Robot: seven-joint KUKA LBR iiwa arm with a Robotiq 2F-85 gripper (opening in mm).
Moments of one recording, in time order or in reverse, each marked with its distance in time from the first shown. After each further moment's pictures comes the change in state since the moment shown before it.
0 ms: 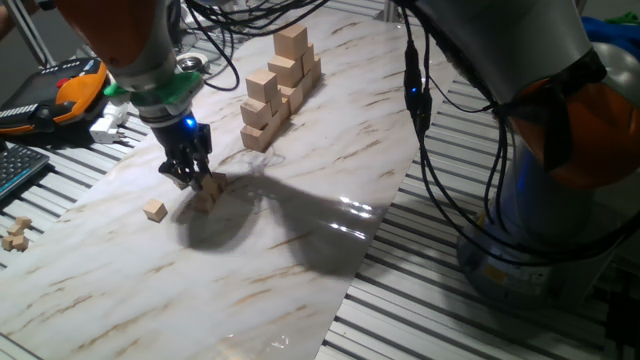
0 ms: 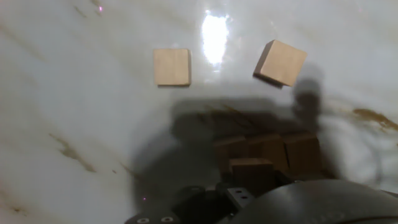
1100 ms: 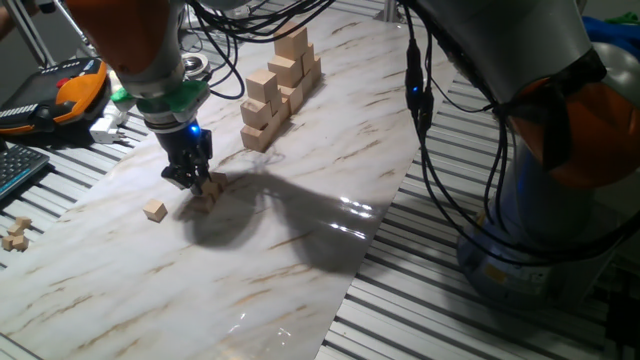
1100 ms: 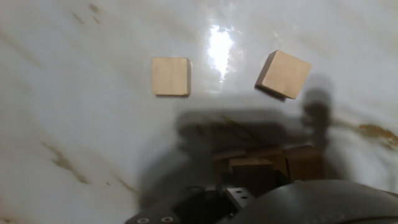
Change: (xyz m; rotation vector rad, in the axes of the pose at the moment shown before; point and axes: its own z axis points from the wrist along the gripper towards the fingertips) arm -0.009 -0.003 0.009 -0.009 -0.029 -0.023
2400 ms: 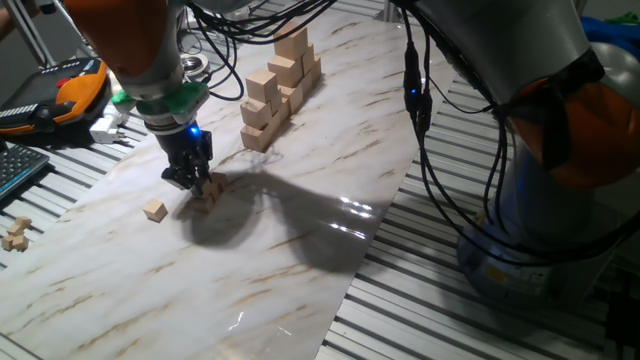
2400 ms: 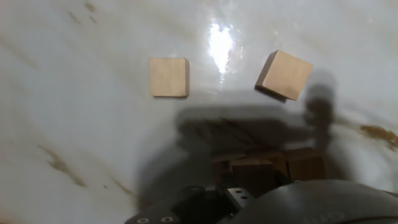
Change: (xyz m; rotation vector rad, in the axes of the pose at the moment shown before) arm -0.001 -0.001 0.004 0.000 -0.001 0.010
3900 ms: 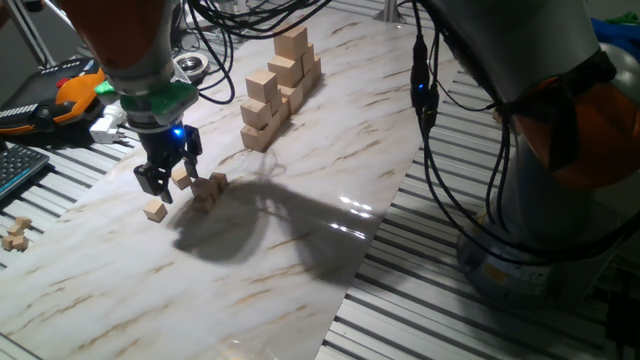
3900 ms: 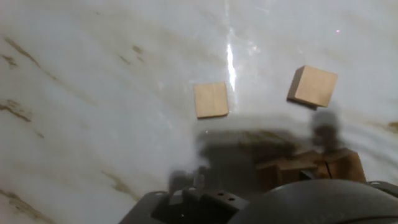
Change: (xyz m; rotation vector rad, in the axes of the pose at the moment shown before) arm -0.008 0.039 -0.031 -0.053 -0.063 0.124
